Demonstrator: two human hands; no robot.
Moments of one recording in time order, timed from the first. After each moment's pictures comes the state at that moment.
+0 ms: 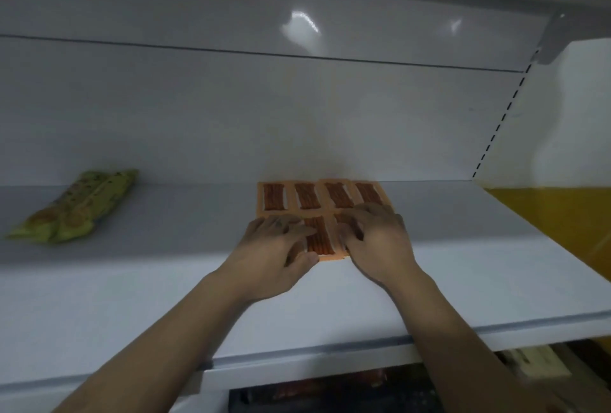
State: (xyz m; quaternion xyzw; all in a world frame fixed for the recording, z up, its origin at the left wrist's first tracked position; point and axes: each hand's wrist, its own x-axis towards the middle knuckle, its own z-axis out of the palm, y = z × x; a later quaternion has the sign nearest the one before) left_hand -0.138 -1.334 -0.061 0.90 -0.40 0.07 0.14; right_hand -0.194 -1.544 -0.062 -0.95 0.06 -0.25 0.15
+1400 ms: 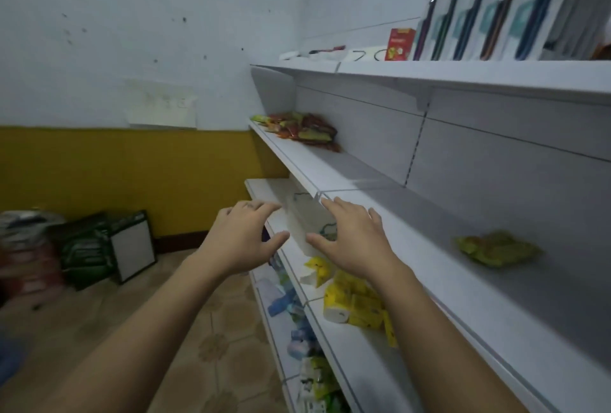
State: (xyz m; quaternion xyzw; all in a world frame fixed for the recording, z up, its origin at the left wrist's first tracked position) left_hand -0.491 -0.977 0.026 0.92 0.34 0.20 0.02; right_hand -0.335 -1.103 0.049 -0.82 -0.55 -0.06 0.14
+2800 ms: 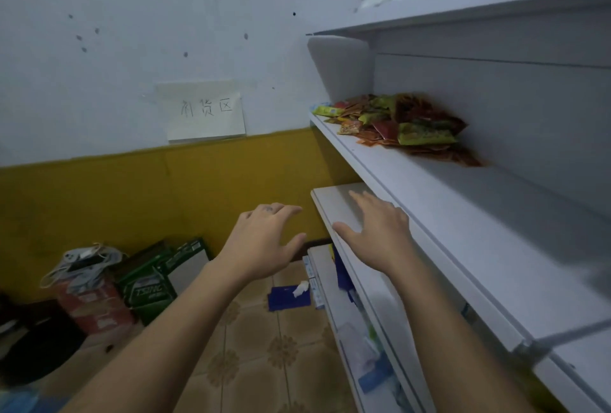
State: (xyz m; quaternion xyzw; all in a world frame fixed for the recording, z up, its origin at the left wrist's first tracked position) left_hand -0.374 -0.495 0.002 0.90 0.40 0.14 0.00; right_hand -0.193 -0.581 -0.003 -0.80 -0.55 0.01 0.24
